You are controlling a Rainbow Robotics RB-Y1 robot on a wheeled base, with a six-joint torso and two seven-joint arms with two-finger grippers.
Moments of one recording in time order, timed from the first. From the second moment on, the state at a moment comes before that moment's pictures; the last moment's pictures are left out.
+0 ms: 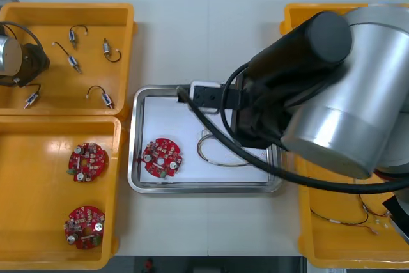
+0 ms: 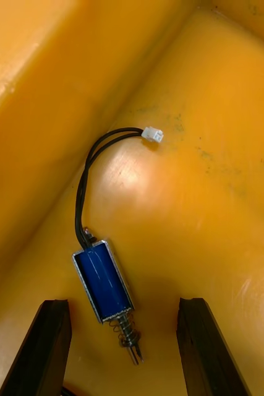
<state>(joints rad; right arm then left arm) -0.72 -0.47 0.52 -2.35 -0.52 1.92 1.94 -0.69 0.71 -0.06 -1.06 0.39 0.99 -0.87</state>
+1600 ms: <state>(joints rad) -0.59 -0.65 -0.14 -1.93 -0.55 1.92 1.63 -0.70 0.71 -0.06 -1.30 0.37 1.34 -0.87</state>
